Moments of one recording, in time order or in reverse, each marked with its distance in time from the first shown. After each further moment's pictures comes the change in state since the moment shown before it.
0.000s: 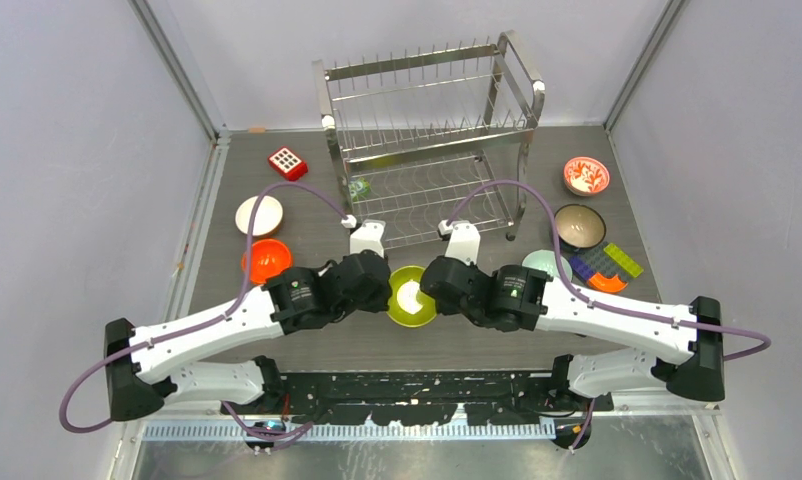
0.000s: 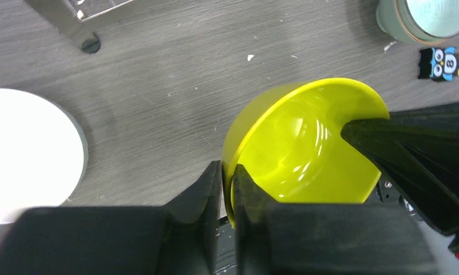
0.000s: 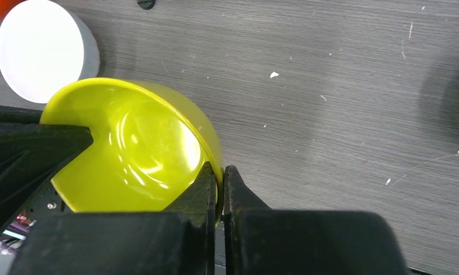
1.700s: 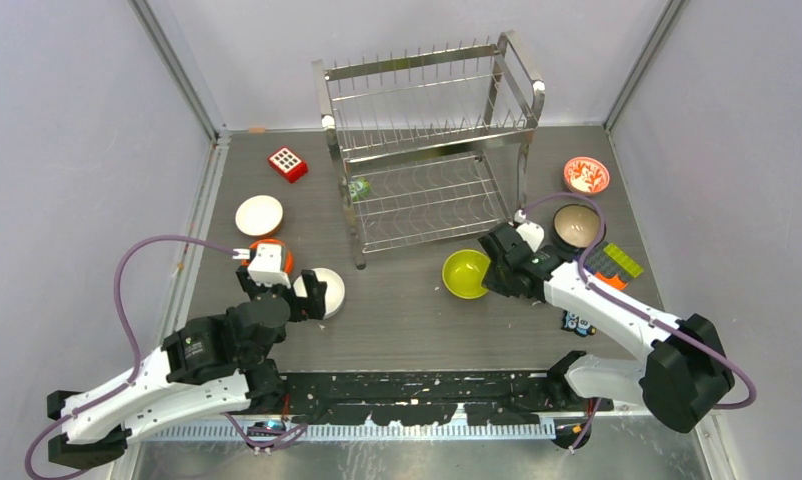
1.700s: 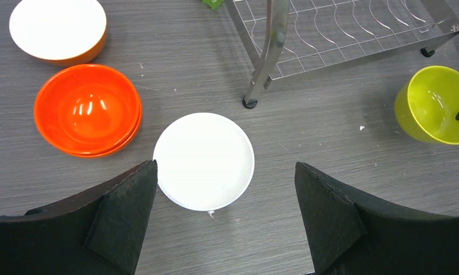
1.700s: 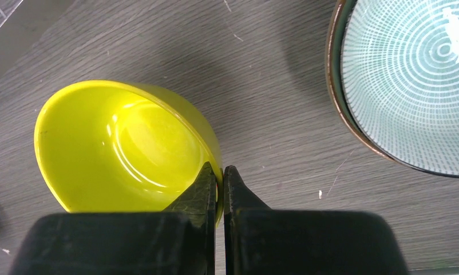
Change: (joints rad) left arm 0.000 -0.658 -0.297 -0.116 -0.418 0.180; right arm -0.612 -0.031 -0.343 0.172 -0.245 0.050
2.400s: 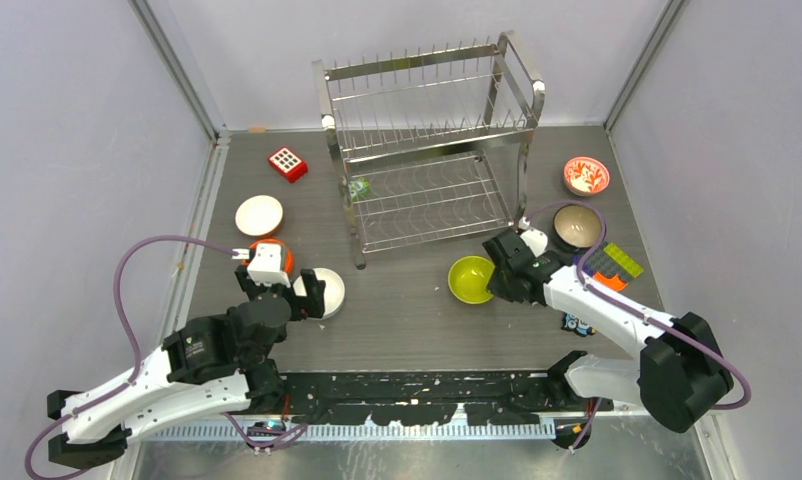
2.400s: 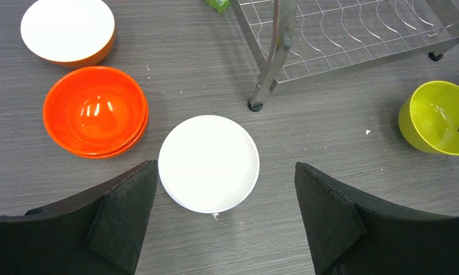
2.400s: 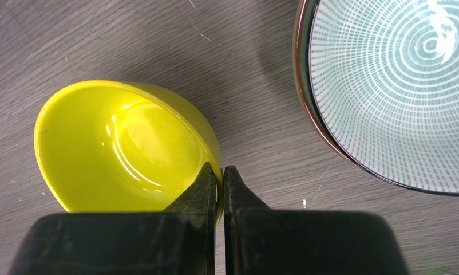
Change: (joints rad) left arm 0.000 0.004 0.000 -0.001 -0.025 0.004; right arm -0.042 0.008 -0.075 0.046 -0.006 -0.011
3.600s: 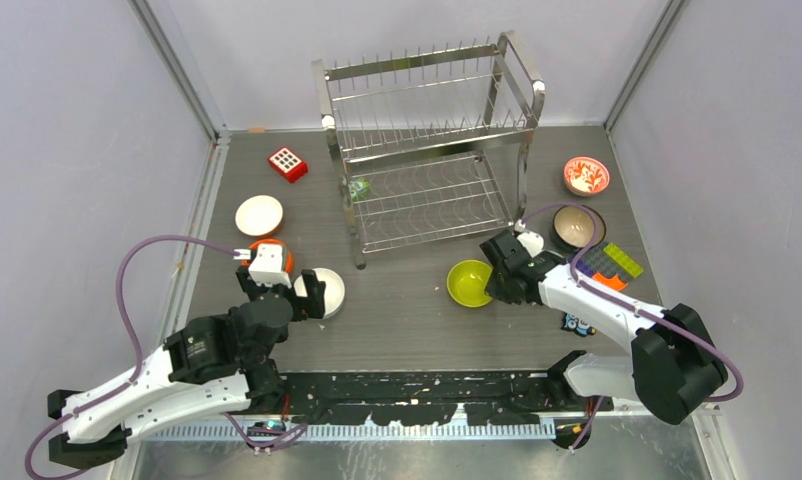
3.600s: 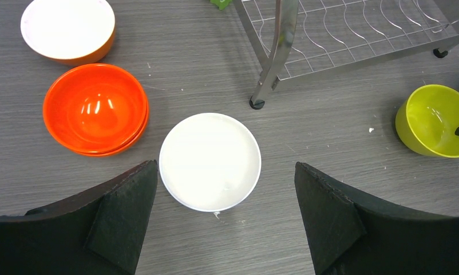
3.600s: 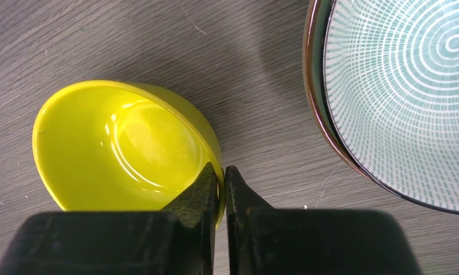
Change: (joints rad) left arm 0.000 0.004 -0.006 -0.004 0.000 -0.005; right arm -0.003 0.044 -0.021 0.039 -0.018 -0.014
